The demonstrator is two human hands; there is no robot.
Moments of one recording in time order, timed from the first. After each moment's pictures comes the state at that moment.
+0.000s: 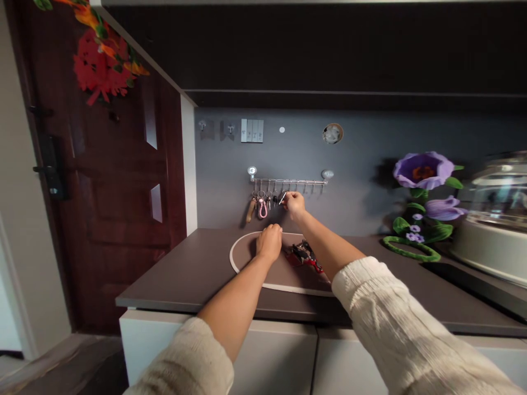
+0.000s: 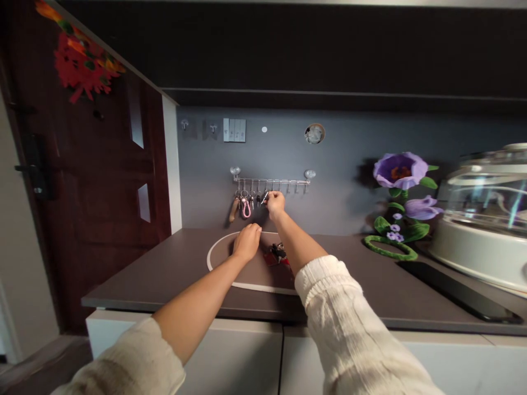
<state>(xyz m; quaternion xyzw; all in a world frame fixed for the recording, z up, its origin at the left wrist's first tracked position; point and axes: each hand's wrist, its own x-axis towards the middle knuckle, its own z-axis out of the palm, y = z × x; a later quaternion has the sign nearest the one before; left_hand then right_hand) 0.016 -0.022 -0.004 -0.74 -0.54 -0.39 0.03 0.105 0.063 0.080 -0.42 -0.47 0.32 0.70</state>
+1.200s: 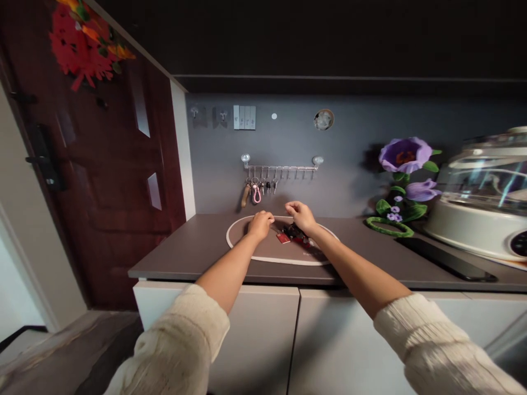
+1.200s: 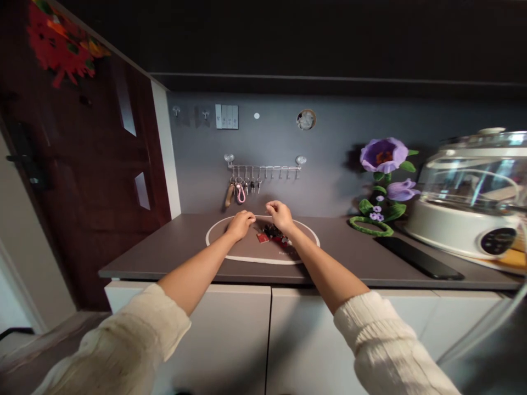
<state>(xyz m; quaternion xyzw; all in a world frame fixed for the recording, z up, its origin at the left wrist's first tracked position) 0.001 -0.008 -0.014 -0.79 -0.50 -0.35 -0.01 0.161 -0.014 0.016 -0.47 -0.68 0.17 0.53</state>
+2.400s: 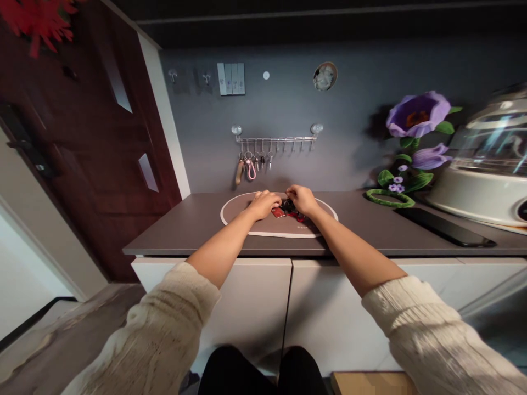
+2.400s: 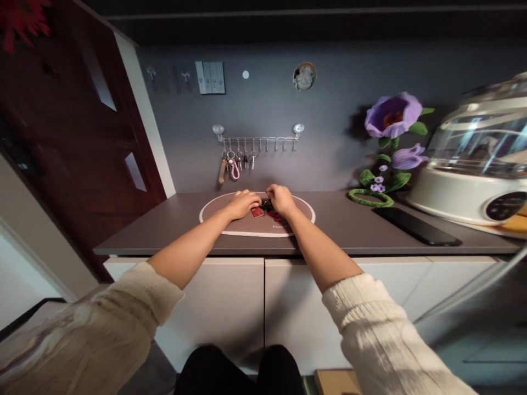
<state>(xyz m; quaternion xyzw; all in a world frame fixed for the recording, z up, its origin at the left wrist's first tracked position) 0.013 -0.028 -0.005 -0.89 -0.40 -0.21 0.05 0.179 -0.024 -0.001 -0.55 -0.76 -0.05 0.36</state>
